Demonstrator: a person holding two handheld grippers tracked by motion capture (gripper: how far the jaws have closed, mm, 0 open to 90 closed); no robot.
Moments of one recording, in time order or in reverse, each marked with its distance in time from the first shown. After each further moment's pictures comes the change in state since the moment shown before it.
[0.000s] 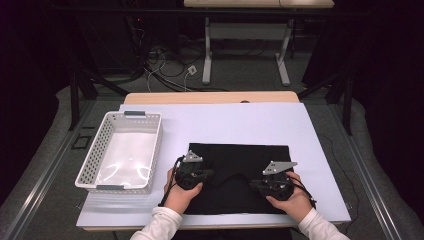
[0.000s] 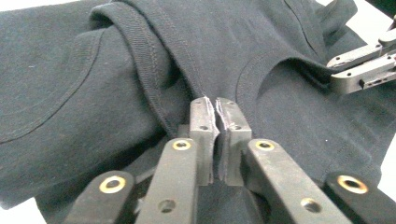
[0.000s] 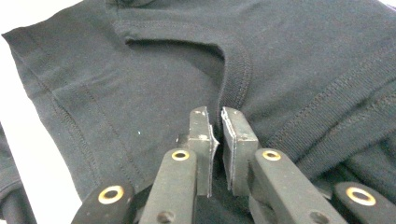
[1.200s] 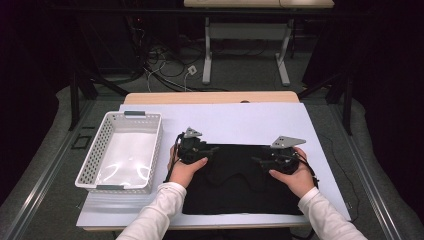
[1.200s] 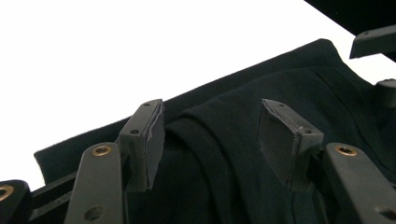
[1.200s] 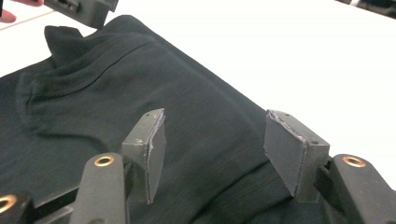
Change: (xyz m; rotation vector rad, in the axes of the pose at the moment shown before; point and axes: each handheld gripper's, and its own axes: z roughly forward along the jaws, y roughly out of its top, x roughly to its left) left arm 0.032 0.058 0.018 -0.125 0.097 0.009; right arm -0.056 0.043 -0.004 -0.176 -0.141 -0.041
